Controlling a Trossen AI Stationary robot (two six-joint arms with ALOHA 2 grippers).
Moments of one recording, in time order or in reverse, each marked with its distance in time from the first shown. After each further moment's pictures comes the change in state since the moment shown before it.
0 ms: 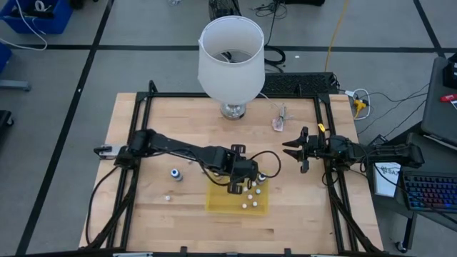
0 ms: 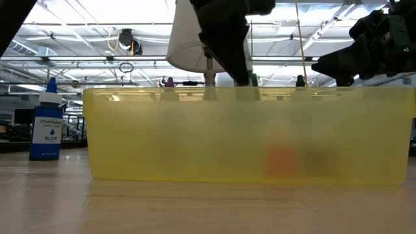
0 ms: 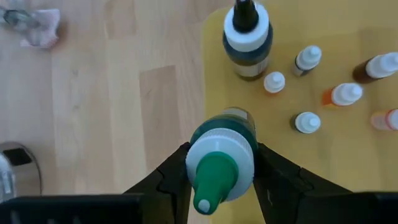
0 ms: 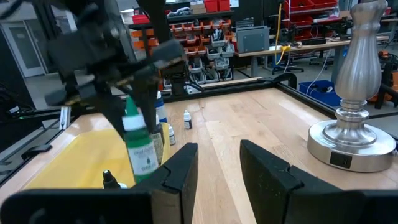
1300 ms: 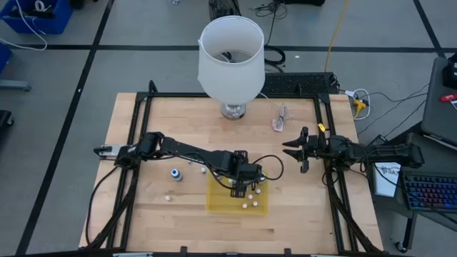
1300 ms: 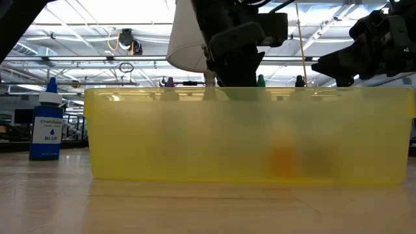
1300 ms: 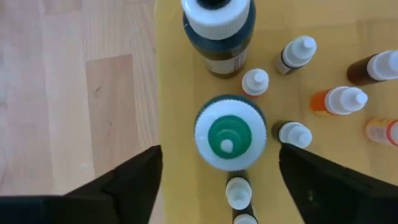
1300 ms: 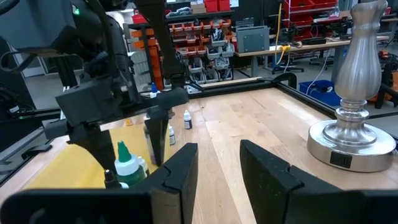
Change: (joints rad) left arm 0.015 0.095 -0.003 0.056 0.102 -0.051; right arm 0.000 0.000 0.000 -0.001 0.000 0.000
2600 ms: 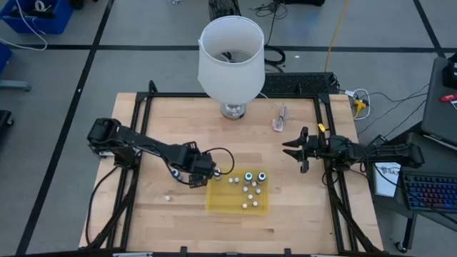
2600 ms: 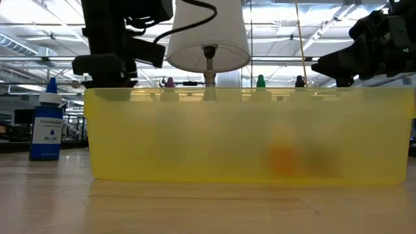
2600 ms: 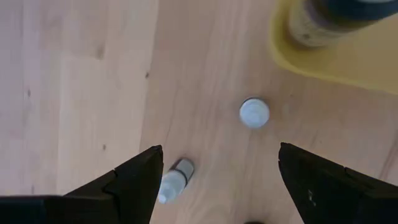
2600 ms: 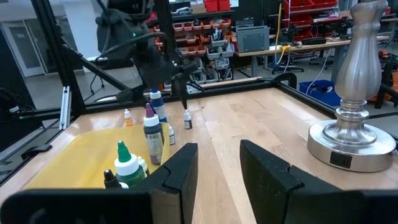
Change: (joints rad) left arm -0.028 -0.543 -0.772 -0.061 -0.098 -0.338; right arm 0.000 0.002 0.000 0.002 0.000 0.000
